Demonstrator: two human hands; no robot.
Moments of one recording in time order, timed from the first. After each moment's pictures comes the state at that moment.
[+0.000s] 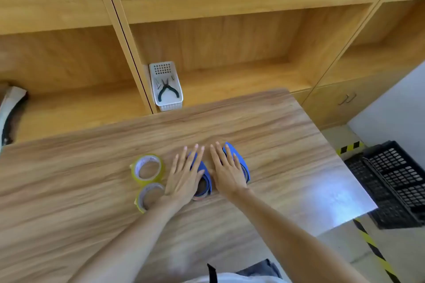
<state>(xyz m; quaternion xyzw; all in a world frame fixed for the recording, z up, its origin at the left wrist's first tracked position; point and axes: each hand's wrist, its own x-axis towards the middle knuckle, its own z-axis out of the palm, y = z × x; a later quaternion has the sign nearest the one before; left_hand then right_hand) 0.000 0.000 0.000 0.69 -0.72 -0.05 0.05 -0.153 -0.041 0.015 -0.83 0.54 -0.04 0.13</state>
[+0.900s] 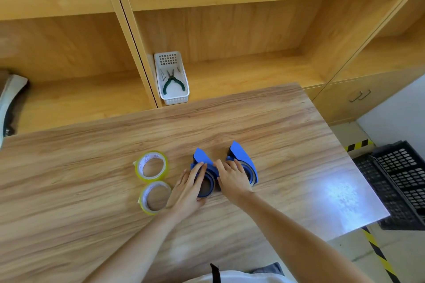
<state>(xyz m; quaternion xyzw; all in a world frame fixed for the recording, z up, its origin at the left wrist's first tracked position) 0.010 0.018 -0.028 0.64 -0.74 -0.19 0.05 -0.153 -0.051 -0.010 -0.86 0.49 0.05 0.15</state>
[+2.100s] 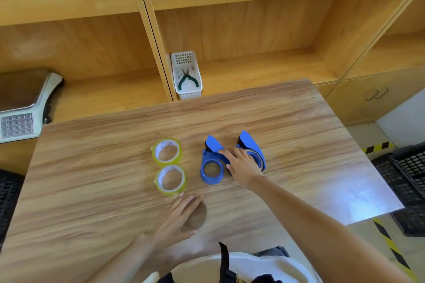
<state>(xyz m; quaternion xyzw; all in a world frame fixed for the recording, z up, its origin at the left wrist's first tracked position) 0.046 0.147 -0.038 0.57 -0.79 -0.22 0.09 -0.166 -0.040 0.011 -0.86 0.46 0.03 0.23</state>
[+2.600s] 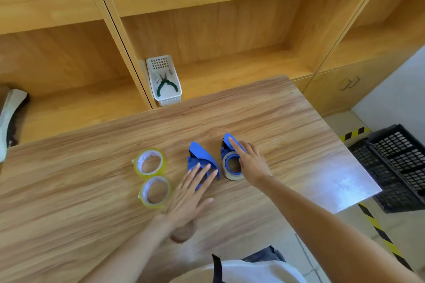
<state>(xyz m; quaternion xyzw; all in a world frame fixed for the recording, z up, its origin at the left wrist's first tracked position) 0.001 0.057 -0.009 0.55 -0.83 -0.12 0.06 -0.221 -0.060 0.013 -0.80 0.57 -0.01 0.20</state>
